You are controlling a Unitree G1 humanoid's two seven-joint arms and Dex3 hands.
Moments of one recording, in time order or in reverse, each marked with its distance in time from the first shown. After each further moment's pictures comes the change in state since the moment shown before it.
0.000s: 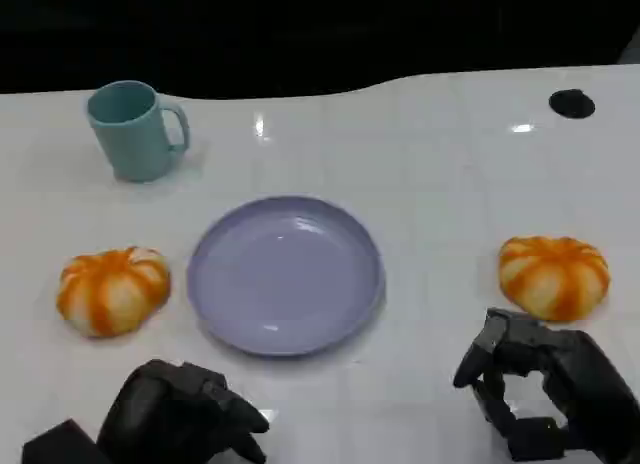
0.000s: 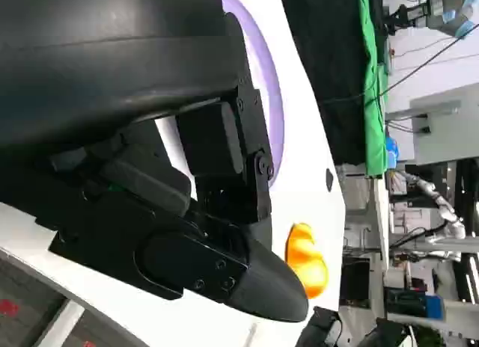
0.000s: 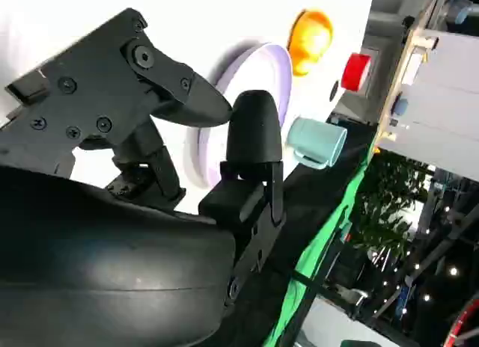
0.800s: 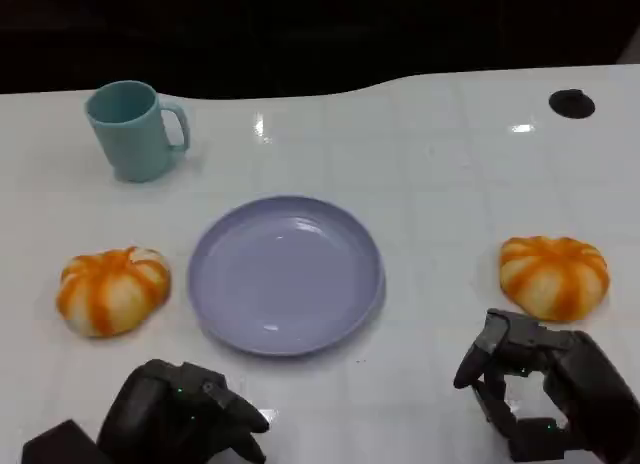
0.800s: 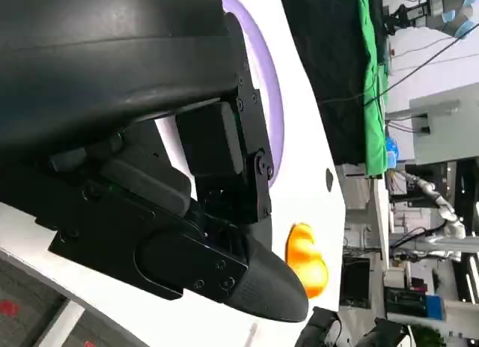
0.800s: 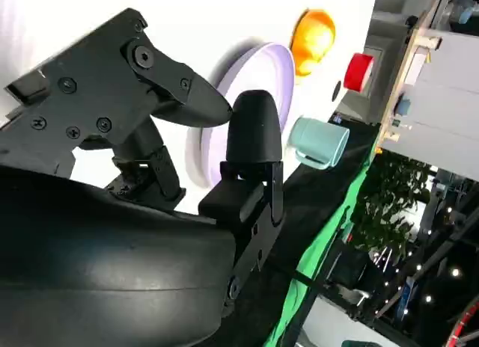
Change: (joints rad) left arm 0.000 0.000 0.000 0.000 0.000 0.000 0.000; right arm 0.000 -0.002 -0.001 0.002 -0.005 0.000 -0.004
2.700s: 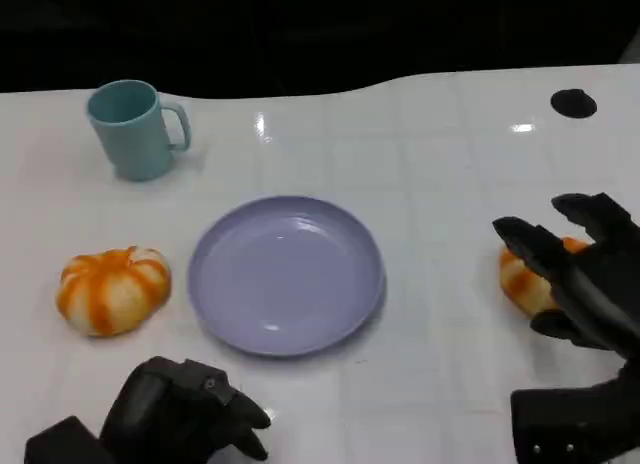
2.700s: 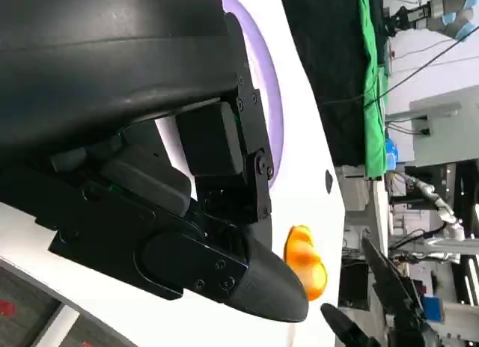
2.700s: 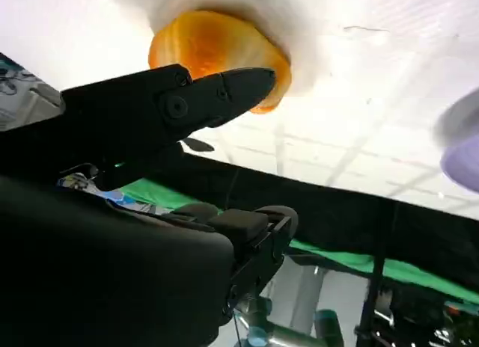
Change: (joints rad) left arm -0.010 -0.004 -0.001 0.012 0.000 -0.001 0.004; right arm -0.234 -0.294 0.172 -0.168 -1.119 0.564 -0.420
